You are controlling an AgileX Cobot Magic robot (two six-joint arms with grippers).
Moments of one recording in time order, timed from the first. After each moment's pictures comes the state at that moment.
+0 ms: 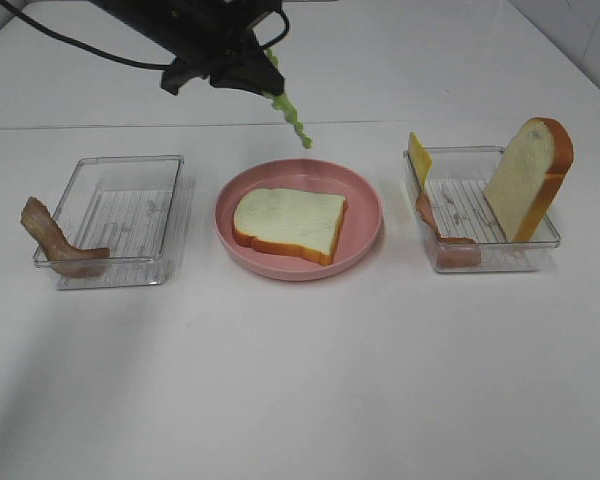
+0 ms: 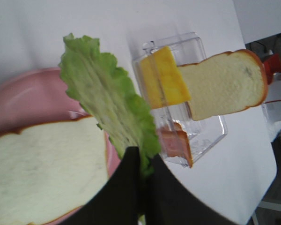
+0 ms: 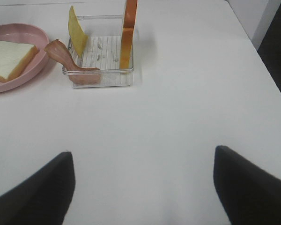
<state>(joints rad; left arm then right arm) -0.31 2.25 -1.97 -0.84 0.91 0.21 -0.04 0.00 -0.50 -0.03 1.07 -0.01</state>
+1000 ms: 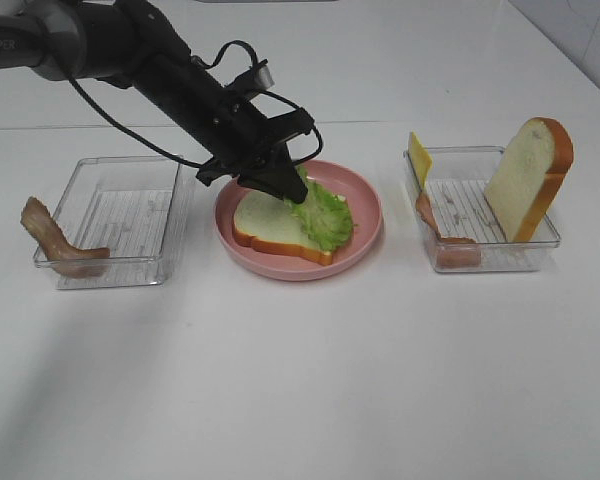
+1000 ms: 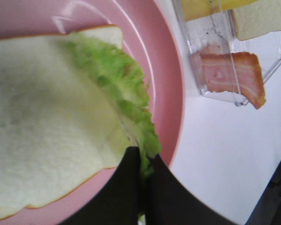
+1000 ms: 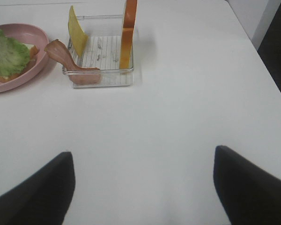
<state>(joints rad) -0.35 2.43 -1.97 -0.81 1.03 0.29 -0.04 0.00 -0.50 -0.03 1.07 -0.01</state>
